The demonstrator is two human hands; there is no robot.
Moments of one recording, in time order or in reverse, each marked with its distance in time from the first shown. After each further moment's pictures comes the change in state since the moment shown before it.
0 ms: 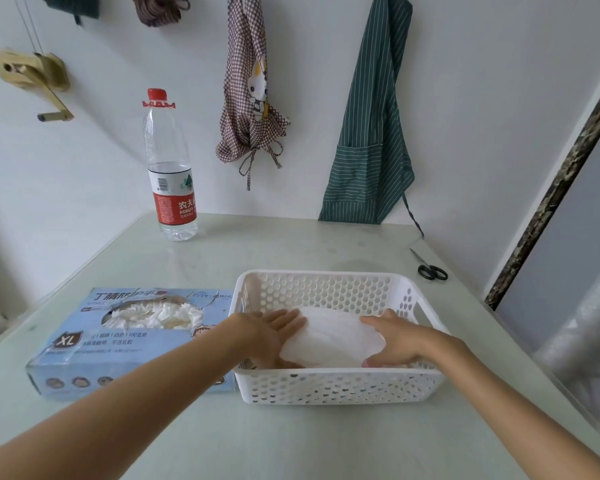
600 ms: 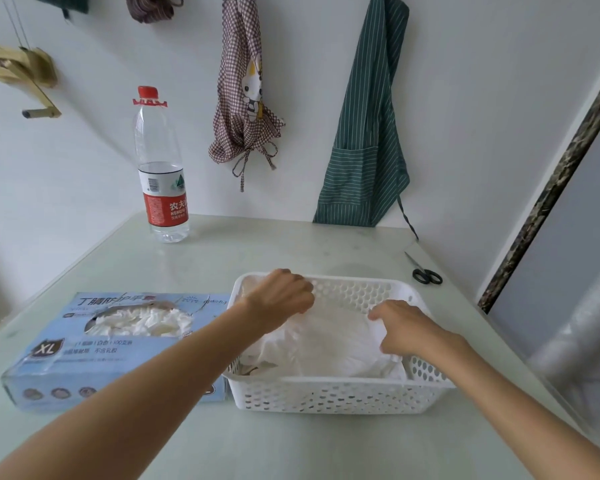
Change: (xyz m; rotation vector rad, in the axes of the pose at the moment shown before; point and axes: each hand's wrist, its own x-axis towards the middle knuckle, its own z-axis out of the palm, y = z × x) left_hand 0.010 0.002 -0.048 0.303 0.675 0.106; right_hand -0.005 0.003 -0.012 0.004 0.256 0.073
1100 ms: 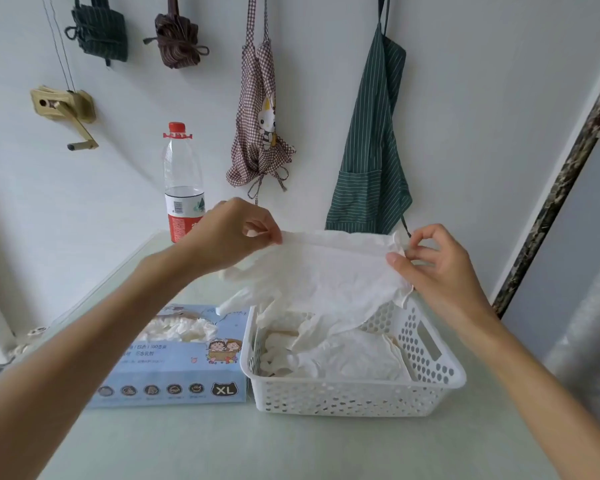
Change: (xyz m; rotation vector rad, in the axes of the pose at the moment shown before) left_hand -0.080 -0.071 -0.097 -0.833 0.442 -0.356; right_hand -0.071 -0.025 -0.070 1.026 0.711 -0.384
